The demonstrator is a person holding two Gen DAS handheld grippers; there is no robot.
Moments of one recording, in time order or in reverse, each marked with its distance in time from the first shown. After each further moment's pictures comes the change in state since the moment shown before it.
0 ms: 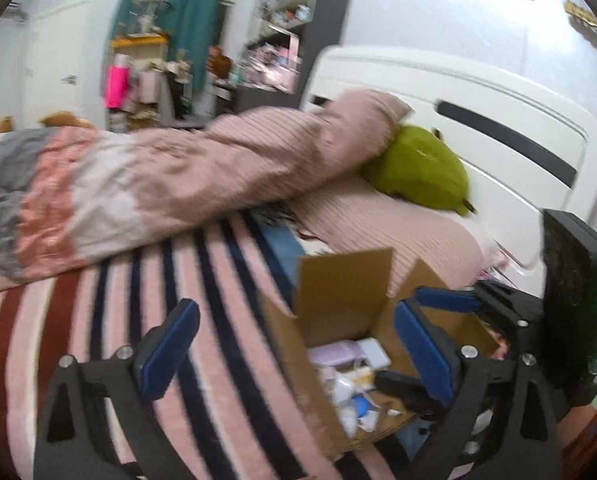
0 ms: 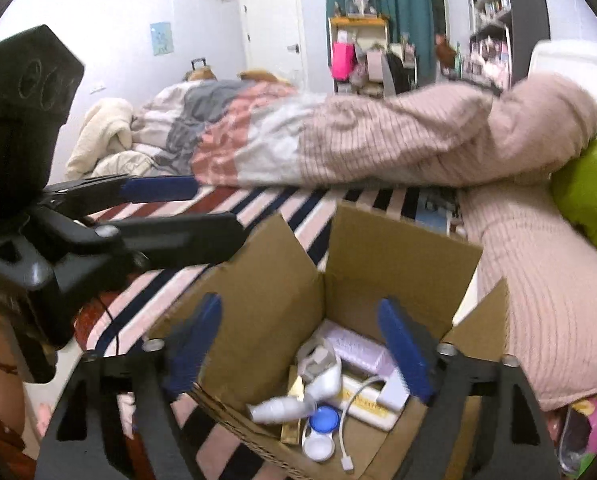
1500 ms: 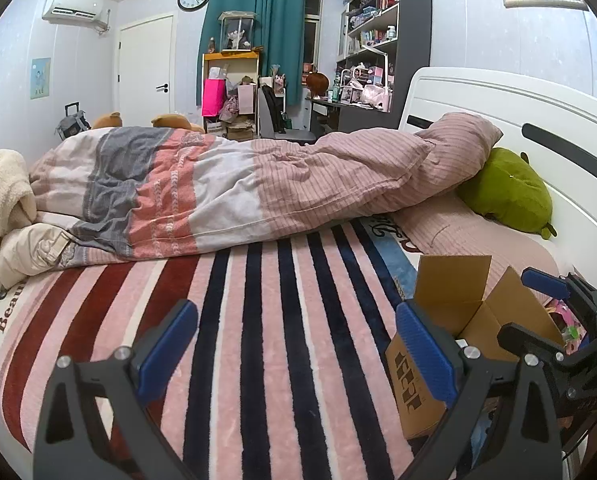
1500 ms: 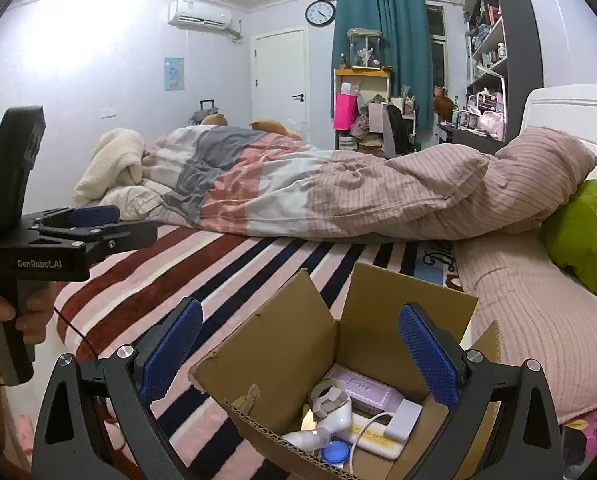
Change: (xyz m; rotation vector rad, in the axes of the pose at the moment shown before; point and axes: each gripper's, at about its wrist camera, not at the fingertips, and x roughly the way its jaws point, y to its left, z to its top) left arm -0.055 0.053 -0.026 -0.086 -0.056 0.306; right arm -0.022 0.016 0.005 -0.018 -0.143 -0.009
